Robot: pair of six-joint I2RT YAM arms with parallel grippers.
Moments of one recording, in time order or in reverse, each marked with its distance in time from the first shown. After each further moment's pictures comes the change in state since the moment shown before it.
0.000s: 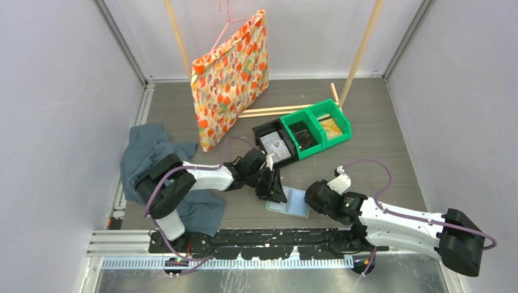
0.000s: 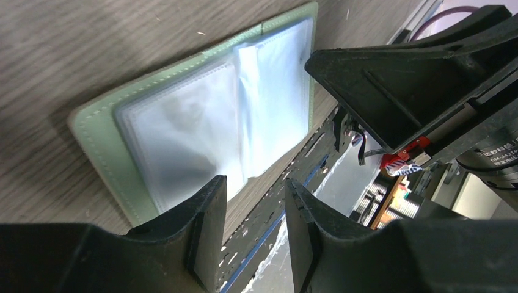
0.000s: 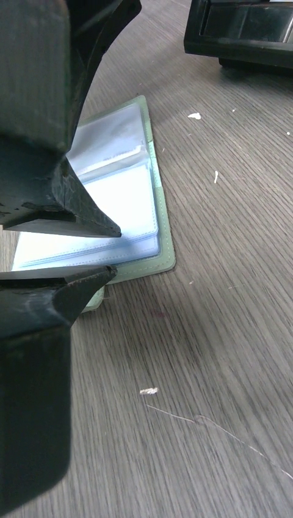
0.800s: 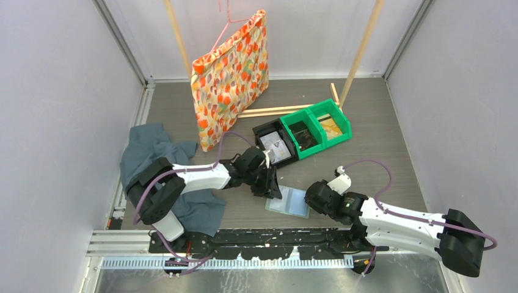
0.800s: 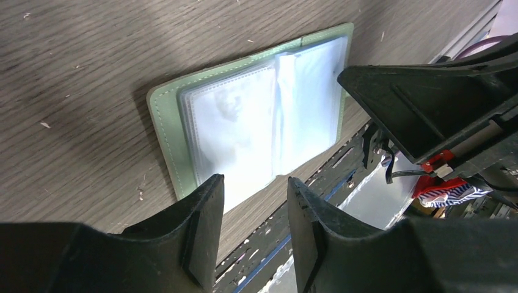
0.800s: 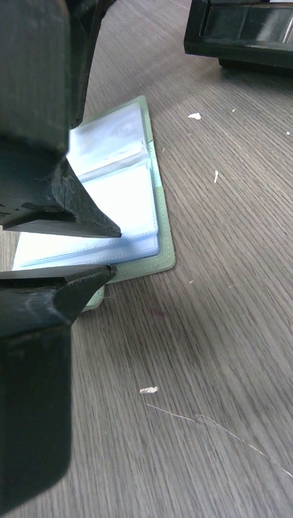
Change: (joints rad) left arm -0.006 -0.079 0.038 -0.185 -0.152 0.056; right arm 0.000 -0.009 -0.003 -0.003 -0.001 -0.002
